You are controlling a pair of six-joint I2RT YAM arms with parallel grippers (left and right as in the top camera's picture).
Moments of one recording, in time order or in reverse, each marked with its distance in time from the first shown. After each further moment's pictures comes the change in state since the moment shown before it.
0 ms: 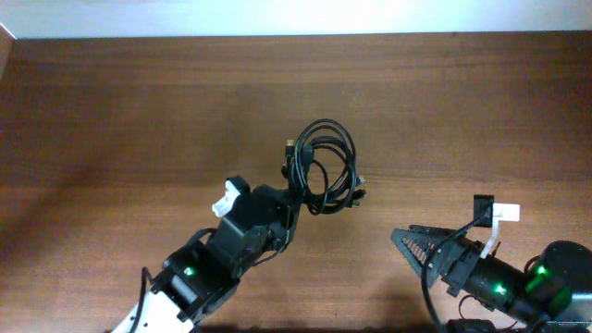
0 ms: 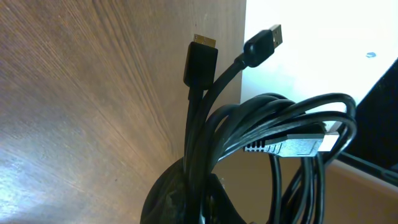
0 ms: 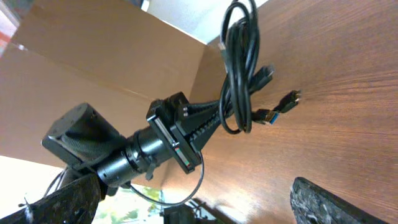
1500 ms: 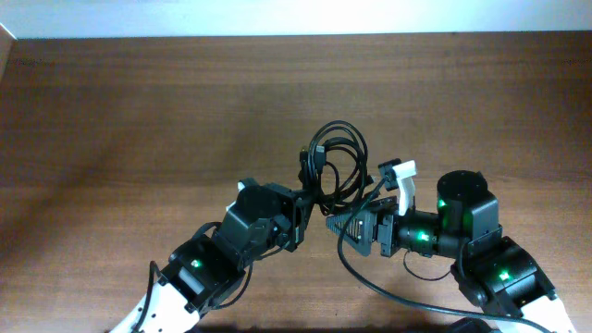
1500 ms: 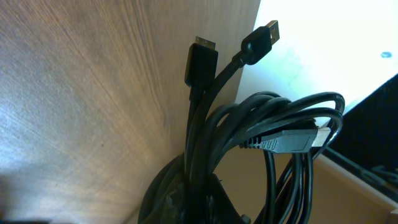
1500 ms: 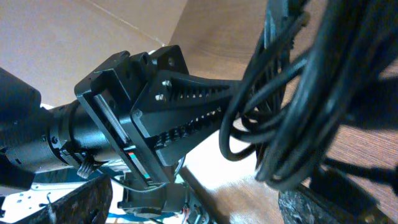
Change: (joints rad) left arm 0.013 0.044 0.001 0.051 0.132 -0.143; right arm 0.454 0.420 -0.003 0.257 0.204 -0.153
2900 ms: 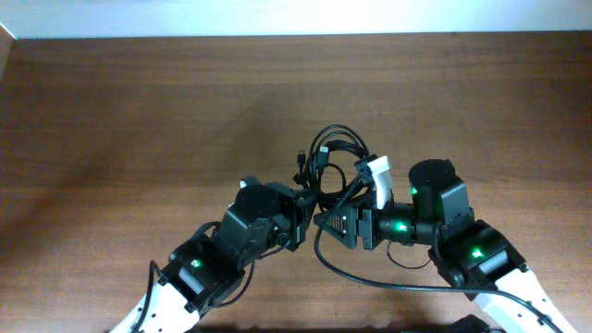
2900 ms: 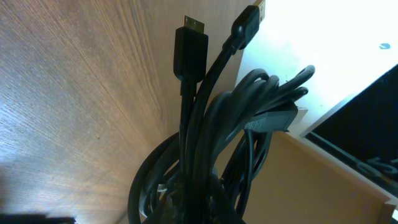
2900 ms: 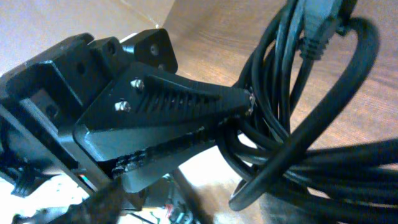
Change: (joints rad) left arm 0.000 0.000 0.000 0.023 0.026 0.000; right arm 0.056 0.135 0.000 0.074 0.015 -0.084
